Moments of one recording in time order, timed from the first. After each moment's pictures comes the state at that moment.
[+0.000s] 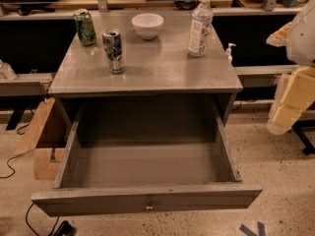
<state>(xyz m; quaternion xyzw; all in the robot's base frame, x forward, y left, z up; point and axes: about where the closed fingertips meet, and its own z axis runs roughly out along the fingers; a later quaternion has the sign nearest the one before) 0.438 -0.215 0.984 -0.60 0.78 -0.04 0.17</state>
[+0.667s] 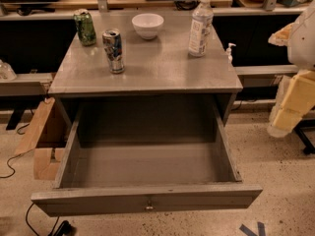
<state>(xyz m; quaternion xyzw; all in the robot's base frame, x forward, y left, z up) 0.436 -0.216 0.985 -0.60 0.78 -0.06 0.18</state>
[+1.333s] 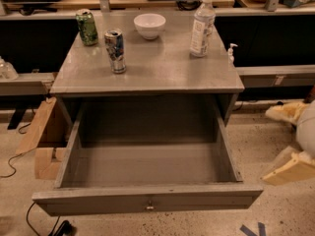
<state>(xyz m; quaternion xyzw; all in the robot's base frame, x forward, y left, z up) 0.371 -0.225 0.901 -0.58 0.78 -0.02 0.25</state>
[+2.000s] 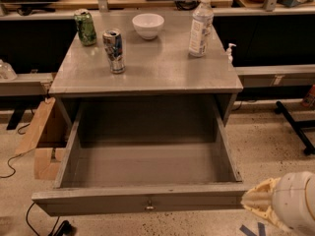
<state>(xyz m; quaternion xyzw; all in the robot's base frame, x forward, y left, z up) 0.319 -0.214 0.765 -0.53 0.81 0.05 0.25</state>
